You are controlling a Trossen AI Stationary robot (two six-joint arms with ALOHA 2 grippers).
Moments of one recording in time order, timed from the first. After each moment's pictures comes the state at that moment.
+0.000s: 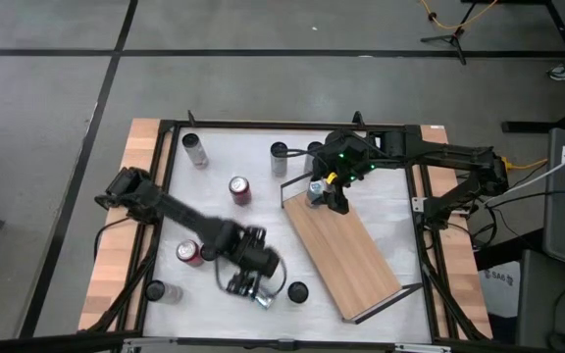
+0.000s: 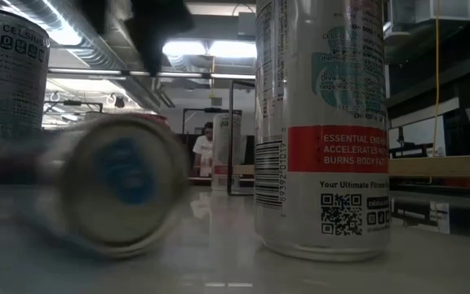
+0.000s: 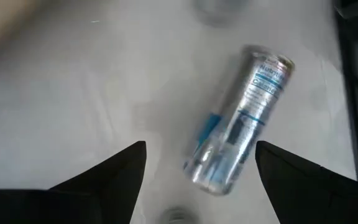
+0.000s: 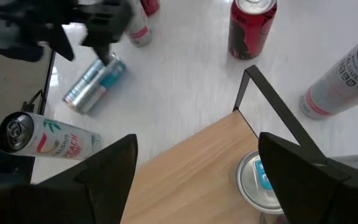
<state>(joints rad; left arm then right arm) -0.45 1.85 1.54 -0.98 -0.01 -0.23 -0.09 1.51 1.58 -0.95 -0.25 0.02</state>
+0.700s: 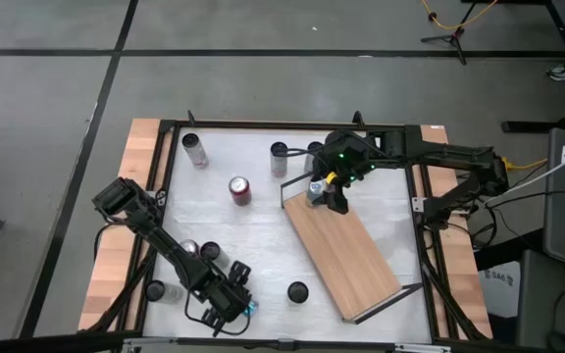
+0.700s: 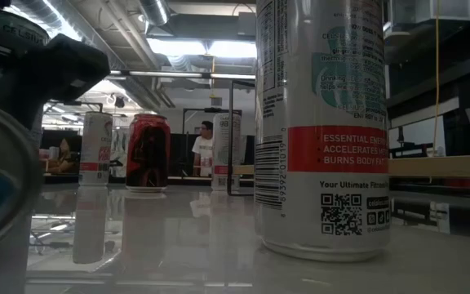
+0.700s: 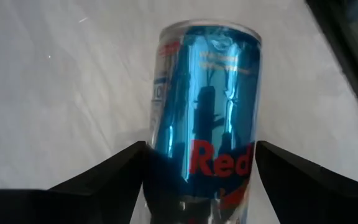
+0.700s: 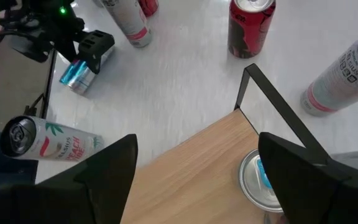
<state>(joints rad) -0.69 1.85 1.15 -0.48 -0.10 -0.23 -0.09 1.51 1.58 -0.94 -0.25 0.05</state>
